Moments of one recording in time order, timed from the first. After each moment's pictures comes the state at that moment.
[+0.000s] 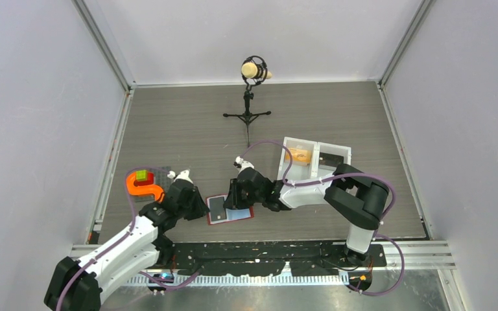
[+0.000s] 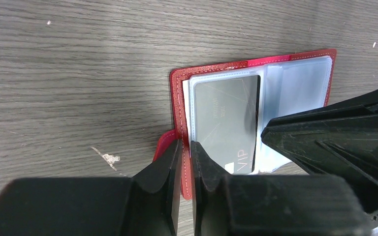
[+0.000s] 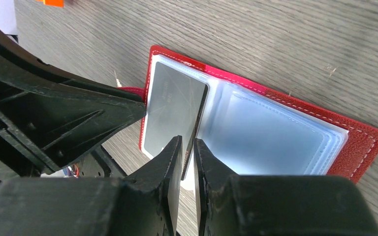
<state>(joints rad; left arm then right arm) -0.55 0.75 0.27 -0.39 -0.02 -0.77 1.07 1.78 0.86 0.25 -0.09 0.89</state>
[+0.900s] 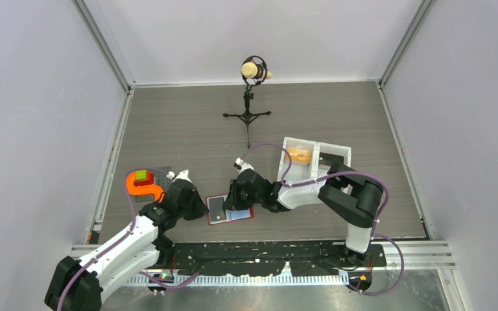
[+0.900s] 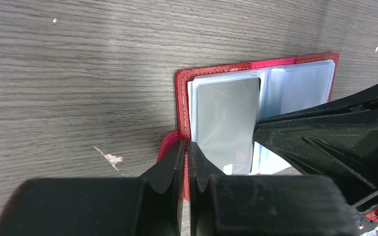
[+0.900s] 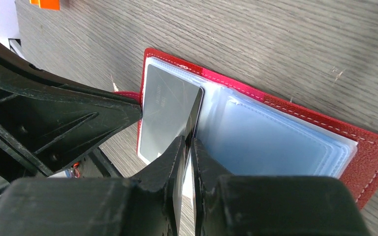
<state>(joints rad) -0.55 0.77 0.26 -0.38 -0.01 -0.78 1.07 1.83 0.85 0.30 -0.10 0.92</state>
